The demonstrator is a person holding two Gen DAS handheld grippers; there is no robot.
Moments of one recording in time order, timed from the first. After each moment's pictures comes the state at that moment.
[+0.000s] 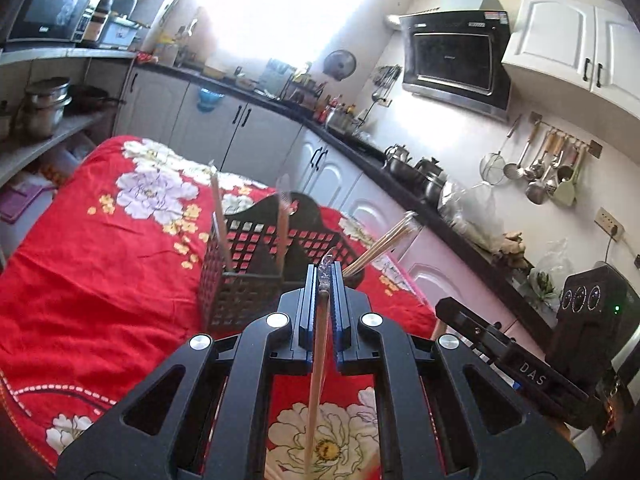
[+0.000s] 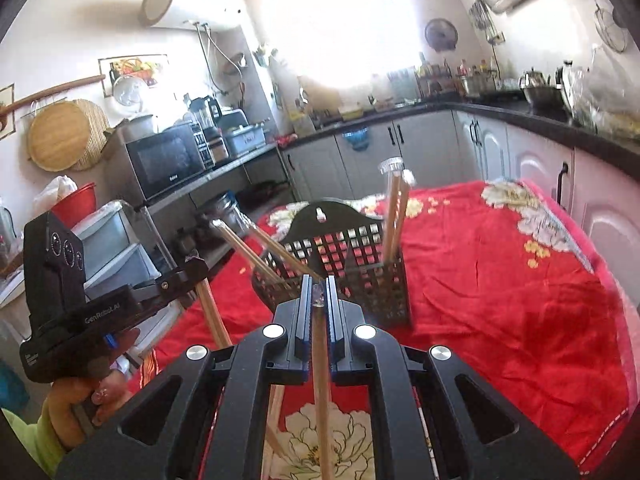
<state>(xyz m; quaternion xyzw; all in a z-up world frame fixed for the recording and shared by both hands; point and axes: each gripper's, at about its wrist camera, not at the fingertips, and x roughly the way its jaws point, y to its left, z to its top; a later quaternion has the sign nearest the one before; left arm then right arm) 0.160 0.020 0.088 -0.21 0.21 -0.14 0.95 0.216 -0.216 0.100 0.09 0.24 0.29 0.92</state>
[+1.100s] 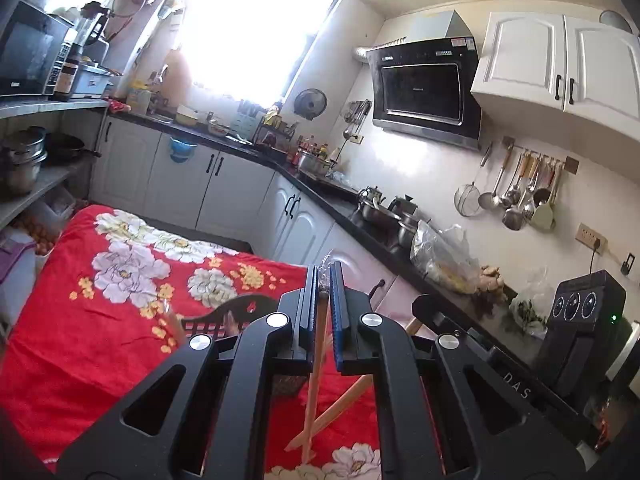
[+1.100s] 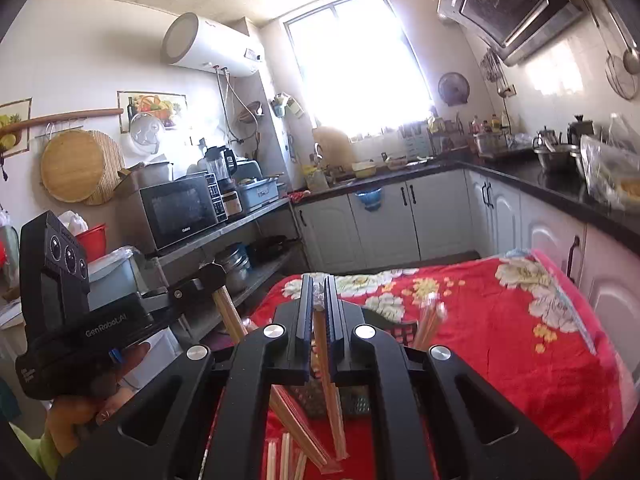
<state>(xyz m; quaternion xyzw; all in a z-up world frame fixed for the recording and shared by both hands) 0.184 0.018 0.169 -0.19 0.14 -0.16 0.96 0.234 -0.198 0.173 0.10 0.14 0.30 0.94</state>
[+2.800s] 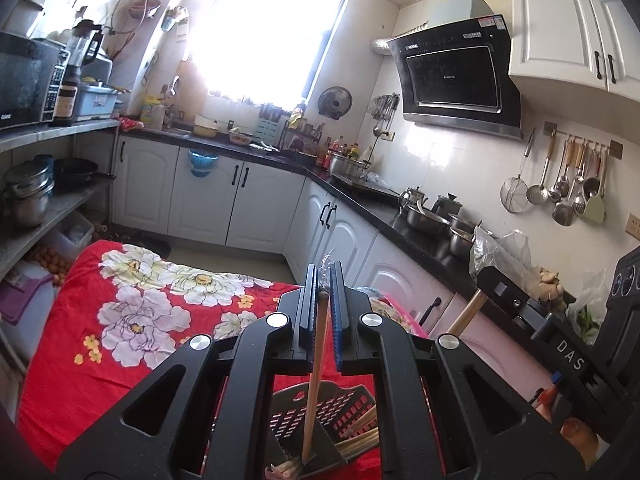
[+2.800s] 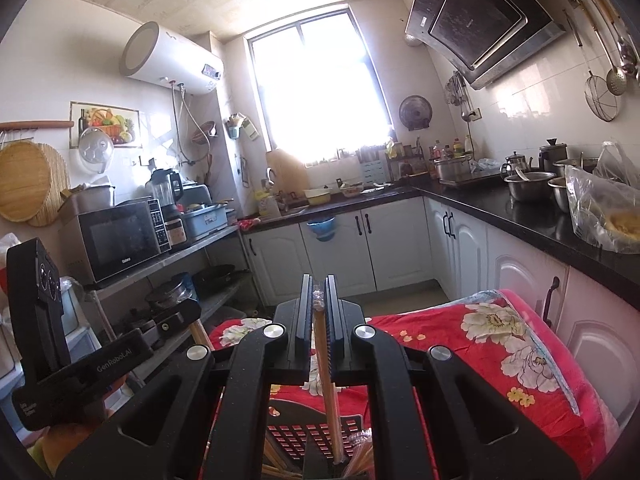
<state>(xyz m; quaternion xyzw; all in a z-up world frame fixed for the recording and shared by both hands) 0.298 0.017 0.170 -0.14 0.14 -0.11 0.97 0.338 -0.195 0.177 0.10 0.11 0.21 0.97</state>
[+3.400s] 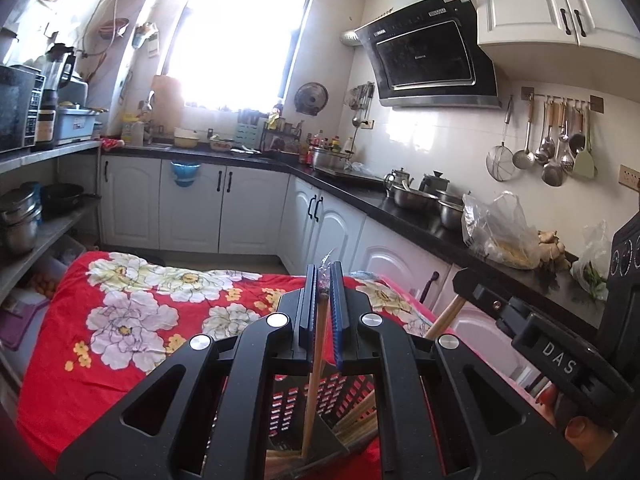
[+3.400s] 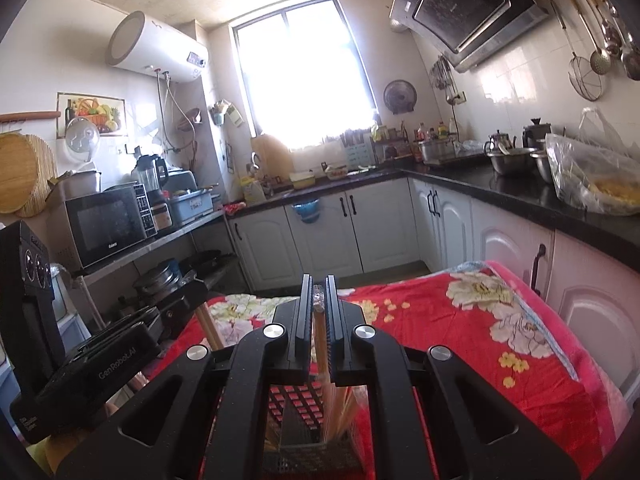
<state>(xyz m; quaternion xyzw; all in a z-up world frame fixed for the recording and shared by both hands) 0.294 -0.014 0.138 -0.08 0.14 -0.13 0.98 0.330 -0.203 0.136 0.10 0.14 0.19 0.97</state>
